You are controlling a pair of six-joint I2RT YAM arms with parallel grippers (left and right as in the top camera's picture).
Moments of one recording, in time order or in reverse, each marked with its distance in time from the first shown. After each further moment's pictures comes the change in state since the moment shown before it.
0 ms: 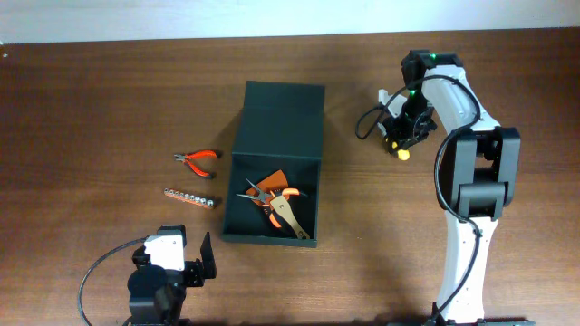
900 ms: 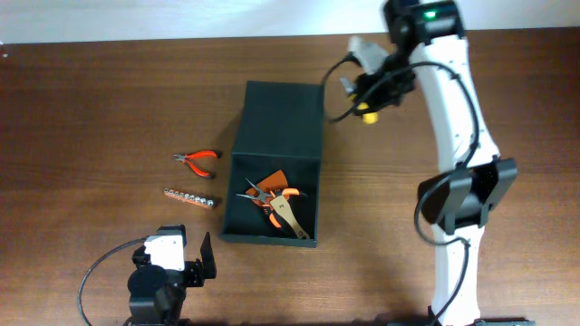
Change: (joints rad) left arm 0.000 0.000 0.000 0.000 0.000 0.000; right arm 0.209 -0.098 0.532 -0.350 -0.200 0.055
